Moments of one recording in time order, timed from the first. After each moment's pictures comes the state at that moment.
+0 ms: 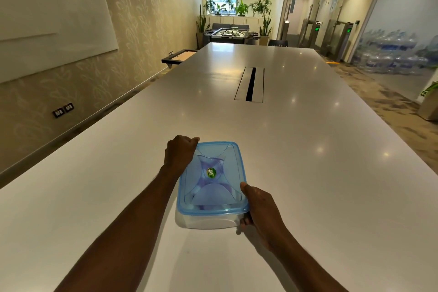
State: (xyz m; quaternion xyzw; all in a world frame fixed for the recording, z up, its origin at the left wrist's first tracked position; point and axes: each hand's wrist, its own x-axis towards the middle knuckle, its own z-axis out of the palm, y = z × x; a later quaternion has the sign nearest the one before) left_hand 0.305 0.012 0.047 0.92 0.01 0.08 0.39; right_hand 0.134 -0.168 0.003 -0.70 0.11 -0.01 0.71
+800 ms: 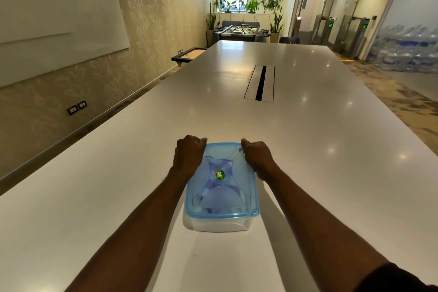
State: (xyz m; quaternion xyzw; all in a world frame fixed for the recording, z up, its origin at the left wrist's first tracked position) left_hand 0.302 0.010 0.048 0.92 0.00 0.11 0.37; right_hand 0.283 -0.175 0.038 -0.80 0.18 -0.04 0.57
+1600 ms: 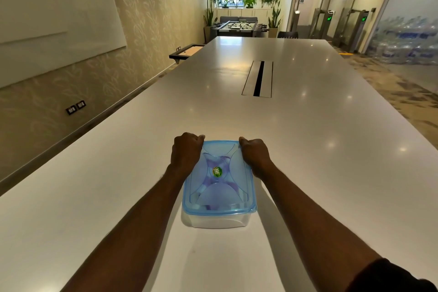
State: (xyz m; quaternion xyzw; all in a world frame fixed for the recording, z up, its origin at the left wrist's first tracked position) left_hand 0.301 0.008 0.048 0.93 -0.01 0.12 0.36; right_hand 0.276 -0.170 0.040 -0.79 0.21 -0.05 0.57
